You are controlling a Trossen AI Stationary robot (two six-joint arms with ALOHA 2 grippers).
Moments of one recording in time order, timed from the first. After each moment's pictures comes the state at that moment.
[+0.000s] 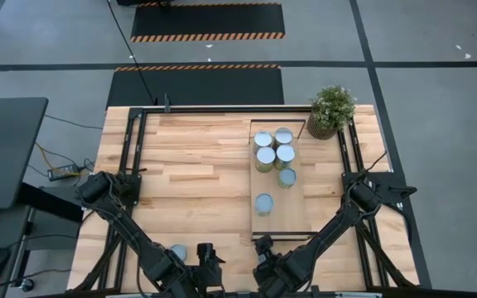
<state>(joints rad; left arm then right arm) -0.83 1.95 1.56 -0.55 -0.53 -0.67 0.73 2.22 1.77 -0.95 0.34 0.22</state>
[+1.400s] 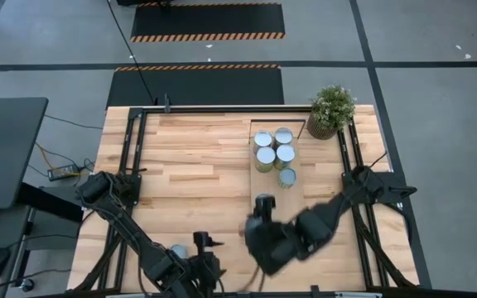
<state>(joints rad) -0.83 1.95 1.56 -0.69 -0.80 -0.64 0.61 2.09 2.32 -1.38 0.54 0.31</state>
